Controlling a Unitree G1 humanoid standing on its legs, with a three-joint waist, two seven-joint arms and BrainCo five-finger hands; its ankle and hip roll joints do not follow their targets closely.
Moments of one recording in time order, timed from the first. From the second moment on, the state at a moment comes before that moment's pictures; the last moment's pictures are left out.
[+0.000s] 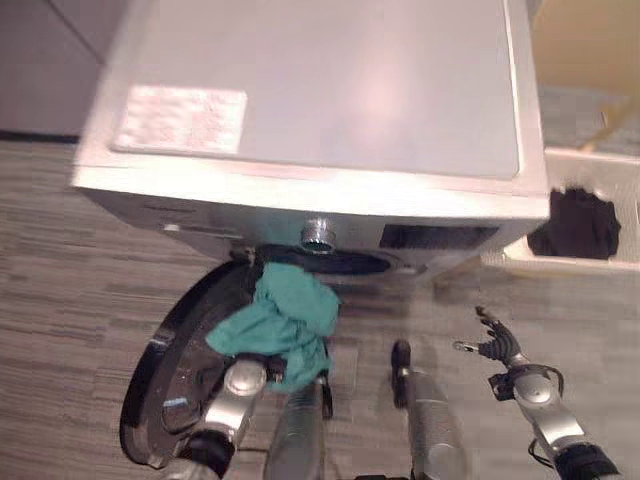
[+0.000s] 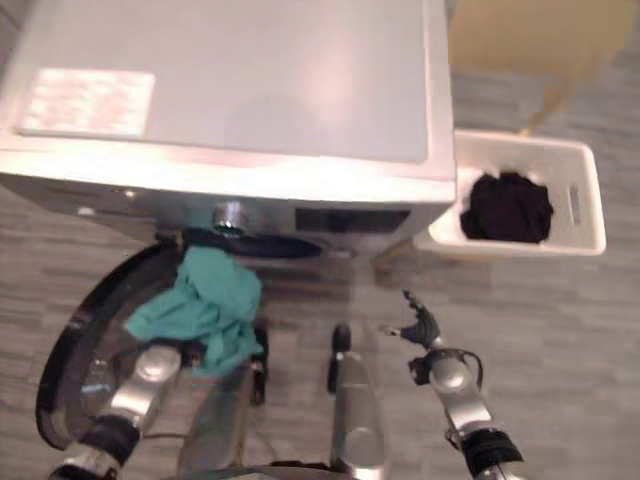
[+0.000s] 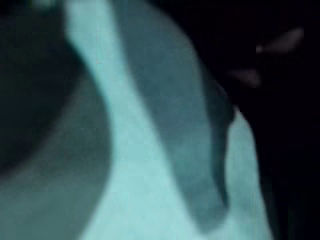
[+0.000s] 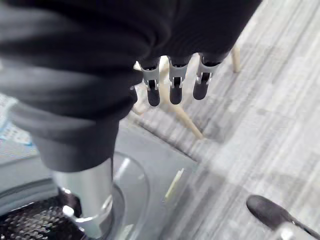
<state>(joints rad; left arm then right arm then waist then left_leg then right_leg) -0.18 0.36 -0.23 0.53 -0.15 -0.12 0.06 -0.09 -0.41 0.18 0.50 -0.02 -0.09 -0.10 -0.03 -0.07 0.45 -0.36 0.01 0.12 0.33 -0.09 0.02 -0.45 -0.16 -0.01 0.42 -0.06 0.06</state>
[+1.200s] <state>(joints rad) -1.53 0.79 -0.89 1.11 0.08 -0.07 0.12 -0.35 -0.62 0.24 0.25 0.22 -0.22 -0.10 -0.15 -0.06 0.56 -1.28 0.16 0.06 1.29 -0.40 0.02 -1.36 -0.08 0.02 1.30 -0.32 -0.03</state>
